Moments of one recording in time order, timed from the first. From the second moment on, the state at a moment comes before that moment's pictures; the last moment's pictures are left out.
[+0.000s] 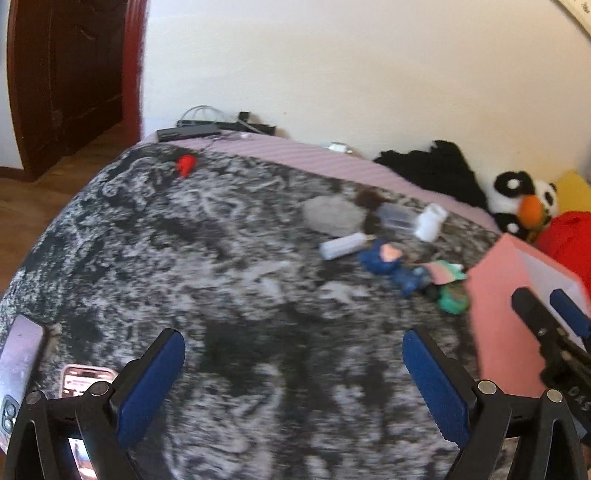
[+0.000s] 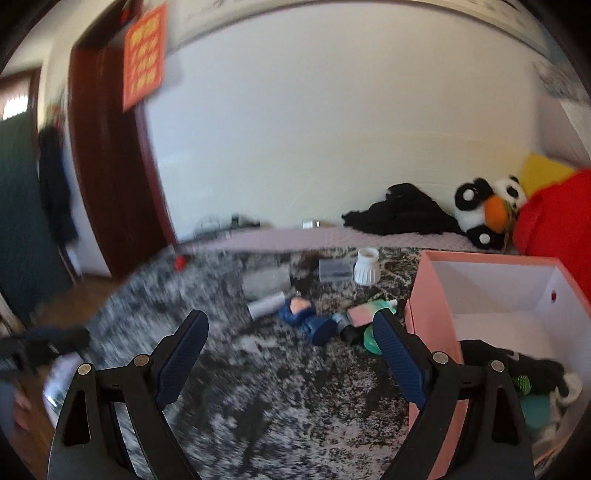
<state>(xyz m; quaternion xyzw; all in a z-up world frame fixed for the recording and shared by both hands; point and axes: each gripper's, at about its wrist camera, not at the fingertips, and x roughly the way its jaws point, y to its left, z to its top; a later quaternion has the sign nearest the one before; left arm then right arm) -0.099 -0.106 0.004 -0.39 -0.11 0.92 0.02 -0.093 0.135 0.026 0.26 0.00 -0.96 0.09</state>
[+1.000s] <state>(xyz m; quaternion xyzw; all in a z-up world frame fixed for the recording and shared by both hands) -0.218 -0.096 -0.048 -0.43 -0.14 0.89 0.07 -0.313 0.099 -0.132 0.45 0.17 -0.88 0.00</state>
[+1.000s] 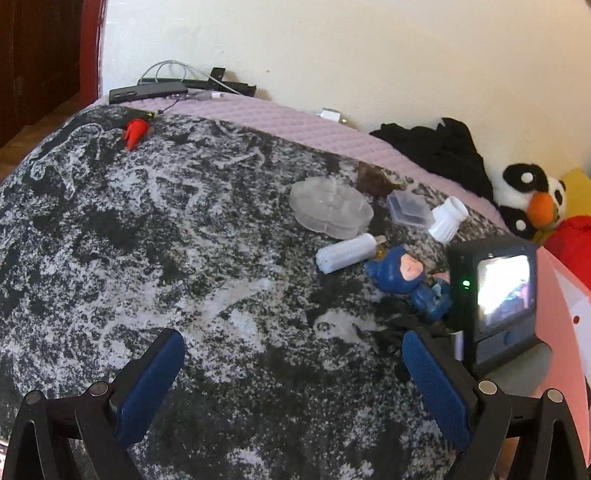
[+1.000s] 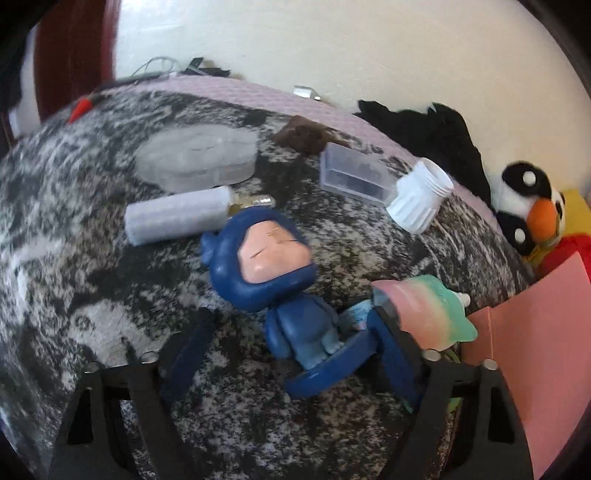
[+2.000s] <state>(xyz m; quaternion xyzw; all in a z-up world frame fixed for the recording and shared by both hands) -0.373 0.018 -0.152 -0.47 0.04 0.88 0.12 -0.199 0.153 -0.126 0.54 -0.09 -0.82 0.14</state>
